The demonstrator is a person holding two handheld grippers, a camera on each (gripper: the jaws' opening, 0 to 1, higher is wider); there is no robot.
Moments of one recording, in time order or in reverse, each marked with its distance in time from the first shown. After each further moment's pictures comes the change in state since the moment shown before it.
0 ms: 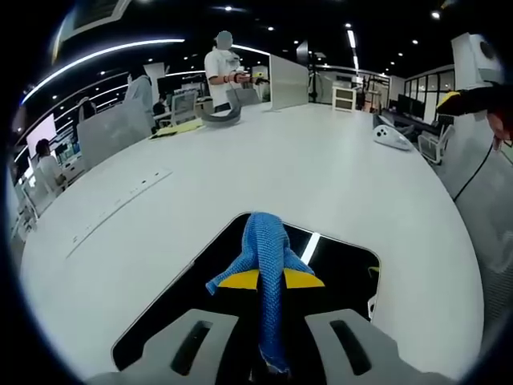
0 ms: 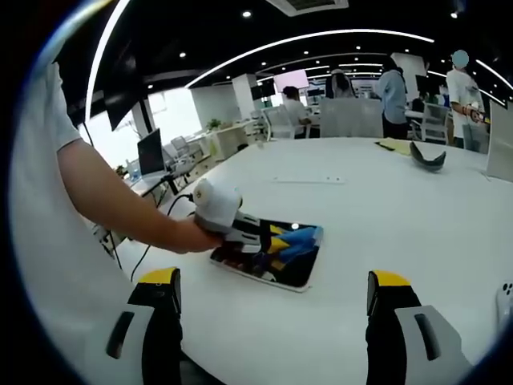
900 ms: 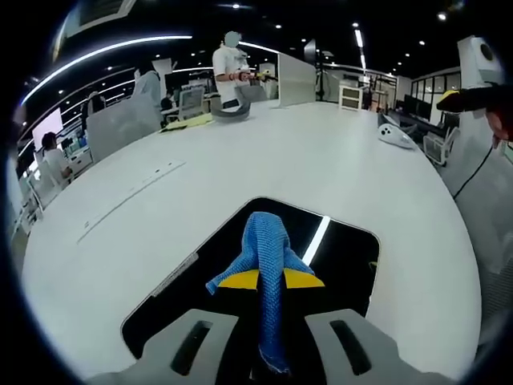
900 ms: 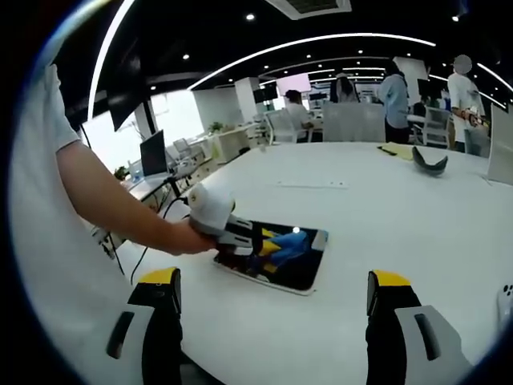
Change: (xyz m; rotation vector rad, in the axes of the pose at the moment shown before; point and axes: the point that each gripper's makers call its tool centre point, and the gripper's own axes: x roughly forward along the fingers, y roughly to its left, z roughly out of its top) left arm -0.021 0.009 -0.015 -0.022 0.018 0.027; right arm -0.002 0.007 0.004 -0.010 -0.023 -0.001
